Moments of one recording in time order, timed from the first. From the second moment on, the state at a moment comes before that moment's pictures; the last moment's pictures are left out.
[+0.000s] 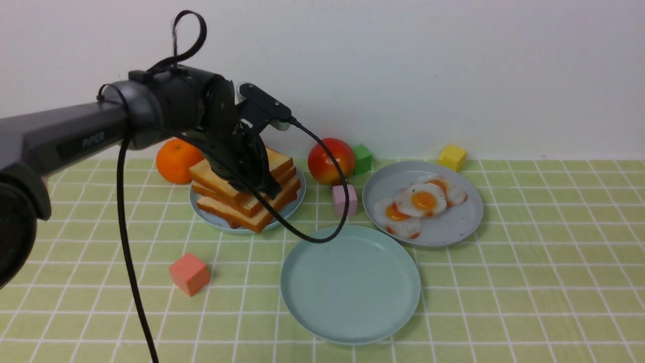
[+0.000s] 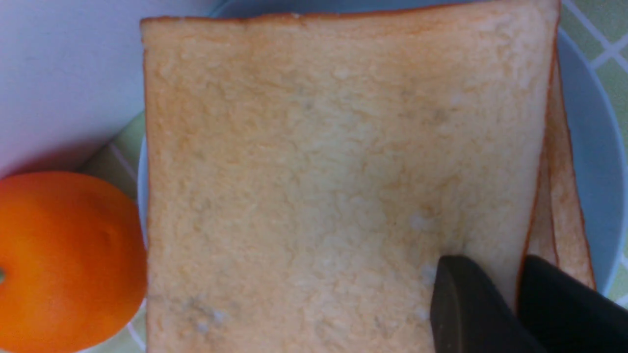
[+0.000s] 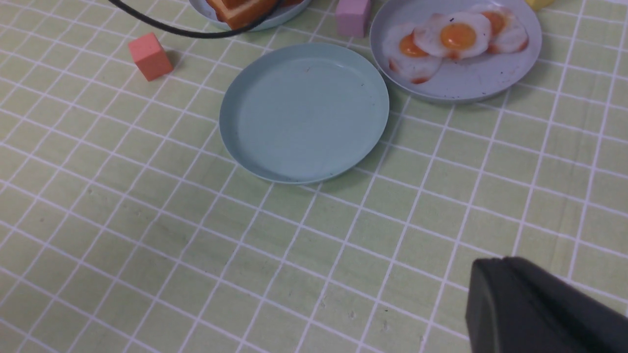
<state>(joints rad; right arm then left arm) 0.22 0.57 -0.84 0.30 1.02 -0.21 -0.33 2.09 -1.70 0.06 0.69 0.33</state>
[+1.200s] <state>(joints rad) 0.22 0.57 -0.84 0.27 1.07 -0.21 -0.83 1.94 -1.42 0.18 0.69 0.14</state>
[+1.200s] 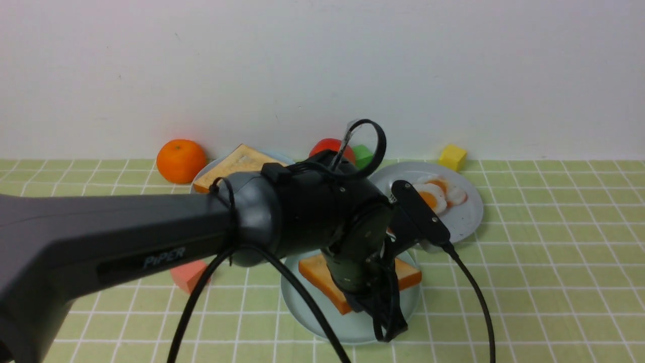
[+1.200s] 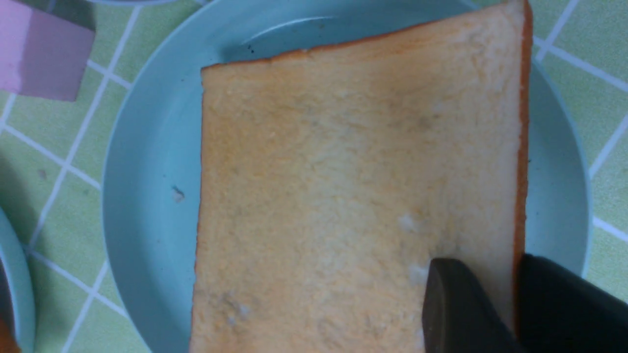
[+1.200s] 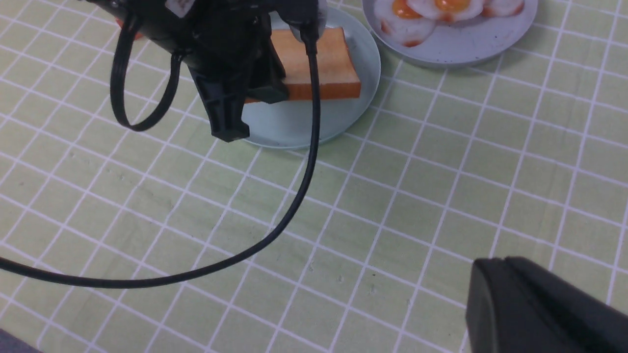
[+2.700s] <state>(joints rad) 0.22 1.63 -1.36 0.25 0.82 -0.21 -0.83 0.54 -0.53 0.15 0.25 -0.36</state>
